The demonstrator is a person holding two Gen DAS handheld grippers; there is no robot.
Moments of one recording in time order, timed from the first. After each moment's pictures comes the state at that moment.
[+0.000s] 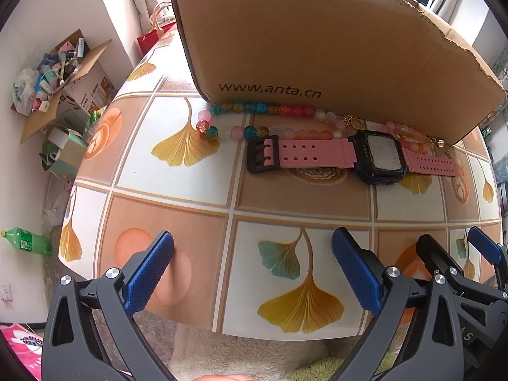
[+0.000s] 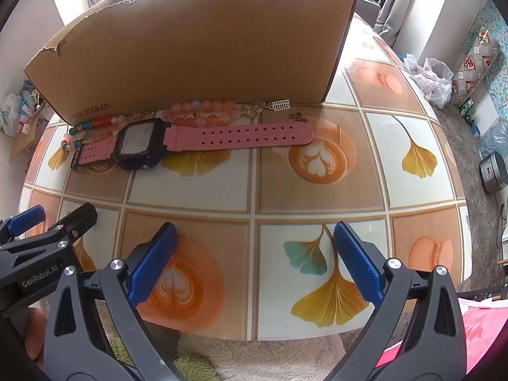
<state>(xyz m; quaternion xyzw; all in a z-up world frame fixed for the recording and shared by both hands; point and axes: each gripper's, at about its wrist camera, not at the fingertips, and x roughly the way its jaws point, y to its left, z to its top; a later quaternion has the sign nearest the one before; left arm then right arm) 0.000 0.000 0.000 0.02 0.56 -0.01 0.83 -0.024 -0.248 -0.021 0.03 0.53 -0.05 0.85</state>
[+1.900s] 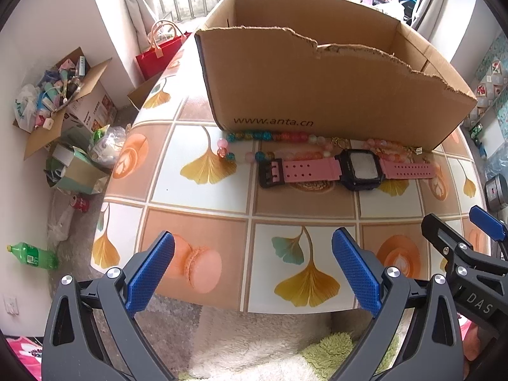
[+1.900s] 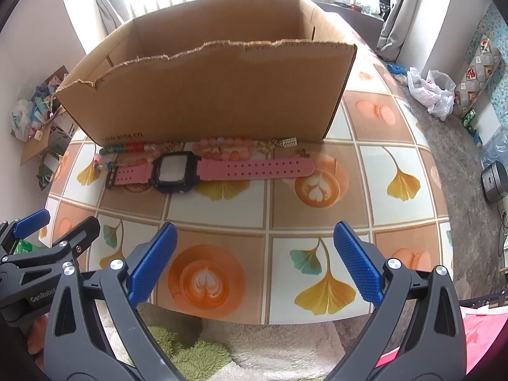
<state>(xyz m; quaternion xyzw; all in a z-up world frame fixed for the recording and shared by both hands) -0.029 0.011 0.051 0.03 0.54 -0.04 0.84 -0.018 -0.242 0.022 0.03 0.50 -0.03 0.86</state>
